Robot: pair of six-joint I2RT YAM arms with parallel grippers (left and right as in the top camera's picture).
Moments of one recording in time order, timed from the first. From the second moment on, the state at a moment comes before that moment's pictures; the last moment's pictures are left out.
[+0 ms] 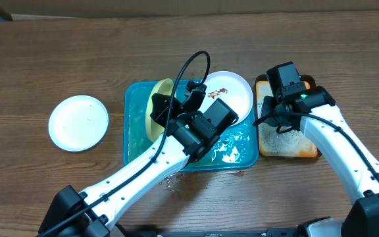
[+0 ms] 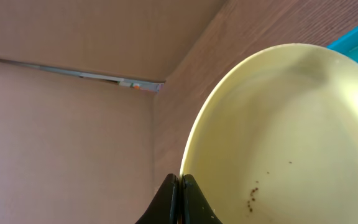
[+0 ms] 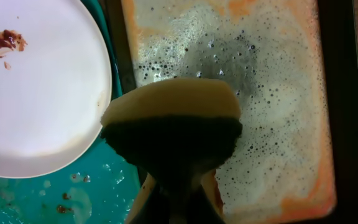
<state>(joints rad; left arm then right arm) -0.80 1.59 1.21 -0.84 -1.23 0.00 0.28 1.55 1.18 -0.90 0.16 0.46</state>
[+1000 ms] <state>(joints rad) 0.09 1.37 1.23 -0.96 -0.28 -0.19 0.28 1.55 1.18 -0.91 0.16 0.46</state>
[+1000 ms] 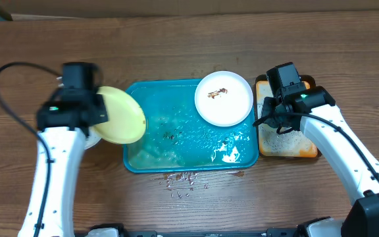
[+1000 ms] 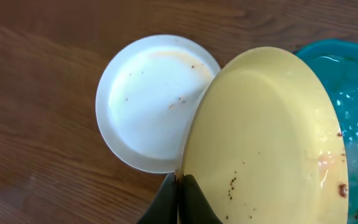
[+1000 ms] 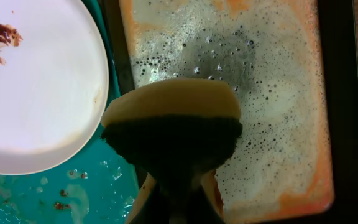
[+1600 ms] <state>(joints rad) 0.46 1.58 1.23 -0.81 -0.13 -0.19 0.28 1.55 1.18 -0.93 0.16 0.46</state>
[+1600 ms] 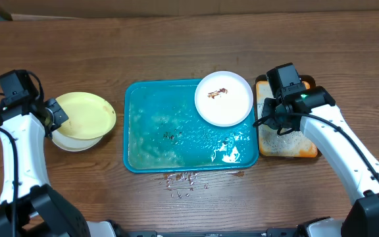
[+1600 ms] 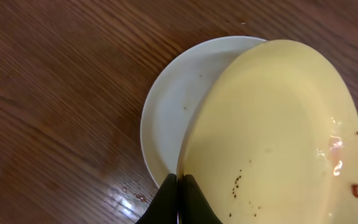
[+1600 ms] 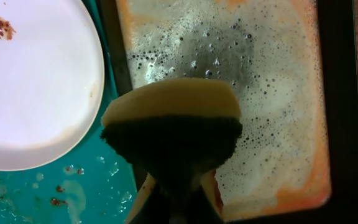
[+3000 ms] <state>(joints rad) -0.24 1.63 1.23 -0.43 0.27 -0.13 0.12 1.55 1.18 -0.93 0.11 0.49</state>
